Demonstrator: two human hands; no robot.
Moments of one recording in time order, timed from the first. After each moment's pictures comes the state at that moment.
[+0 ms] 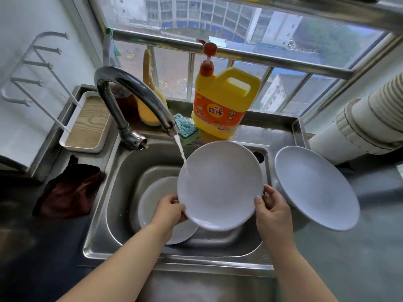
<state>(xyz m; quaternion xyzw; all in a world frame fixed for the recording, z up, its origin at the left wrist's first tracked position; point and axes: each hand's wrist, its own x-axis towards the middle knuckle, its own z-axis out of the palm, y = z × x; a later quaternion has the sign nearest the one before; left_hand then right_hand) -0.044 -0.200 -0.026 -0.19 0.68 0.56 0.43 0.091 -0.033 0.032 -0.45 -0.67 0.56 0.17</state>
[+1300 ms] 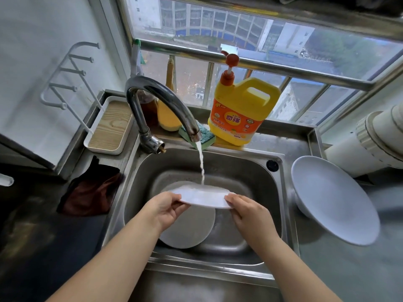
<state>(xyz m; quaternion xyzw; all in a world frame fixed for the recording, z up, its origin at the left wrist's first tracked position) -0.087 -0.226 0.015 -0.34 0.48 0.67 0.44 0.052 -0.053 0.004 -0.13 -0.97 0.19 0.06</state>
